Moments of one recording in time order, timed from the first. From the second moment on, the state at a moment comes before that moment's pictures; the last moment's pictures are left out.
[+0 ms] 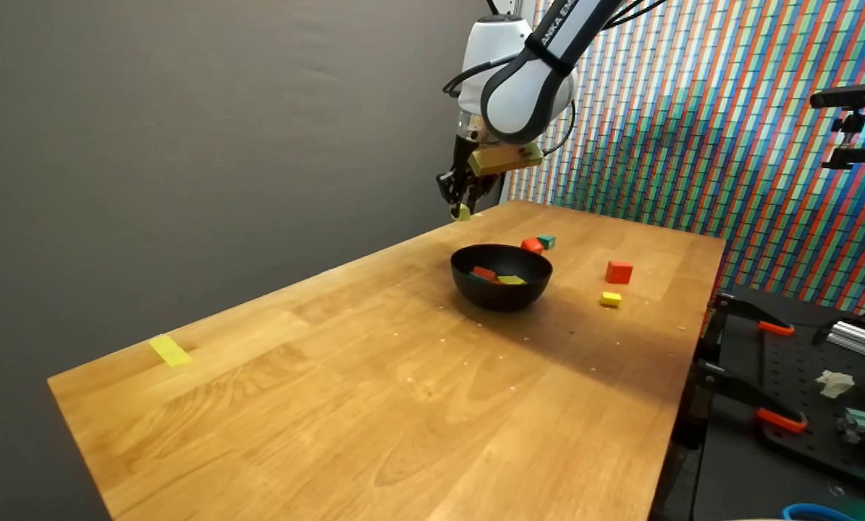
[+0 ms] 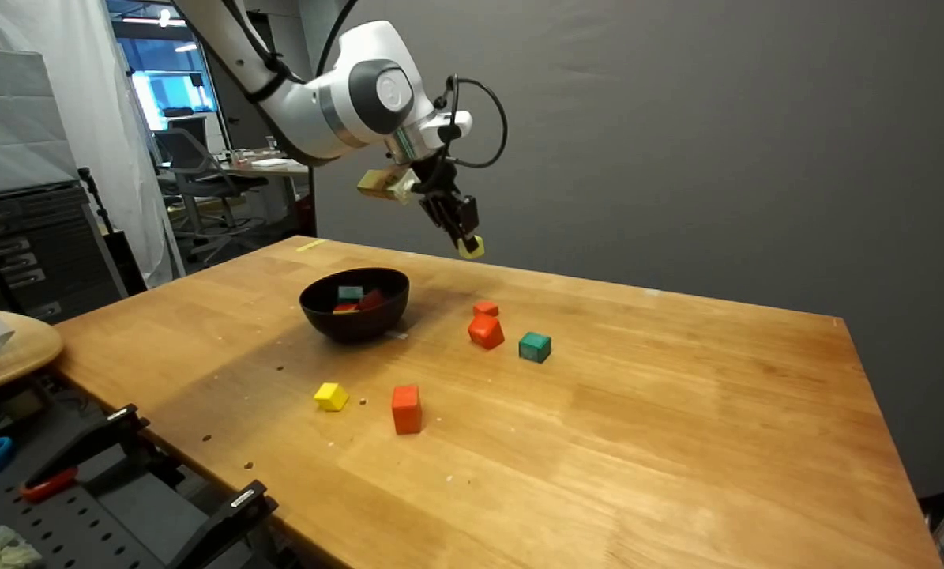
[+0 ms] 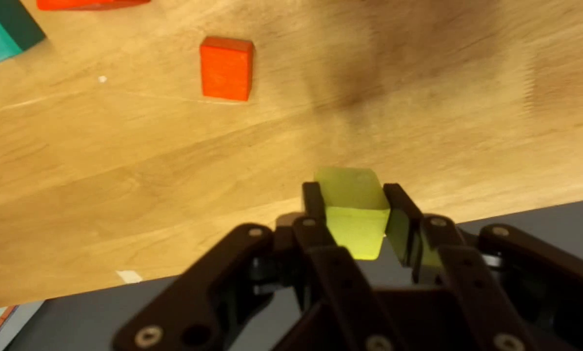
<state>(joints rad) 0.37 0.57 -0.37 -1.97 -0.11 2.80 0.51</state>
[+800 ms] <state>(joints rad) 0.28 0.00 -0.09 -2.60 0.07 2.77 0.48</state>
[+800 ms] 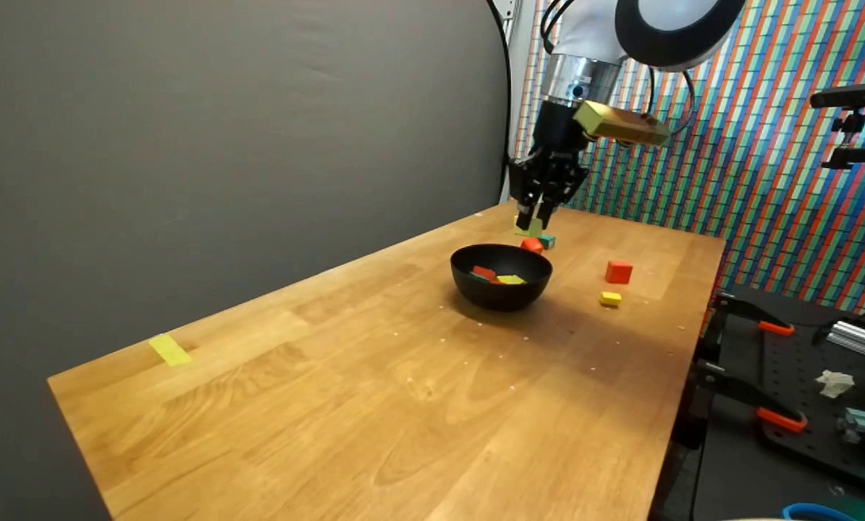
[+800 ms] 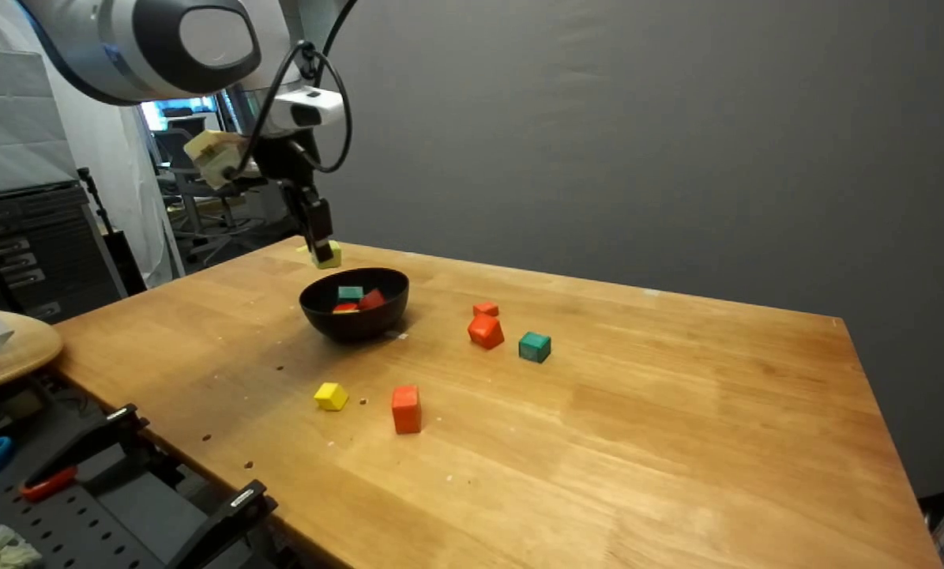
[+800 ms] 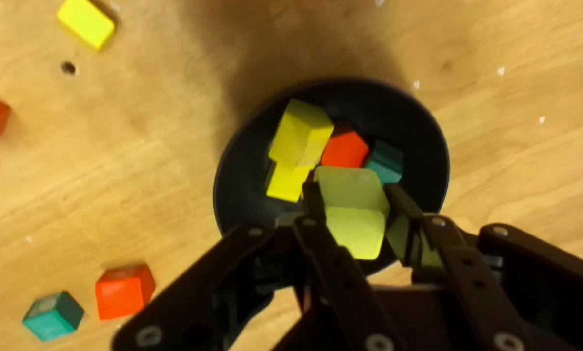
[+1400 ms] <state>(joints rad) 0.07 -0.03 -0.04 -2.65 0.05 2.94 0.40</state>
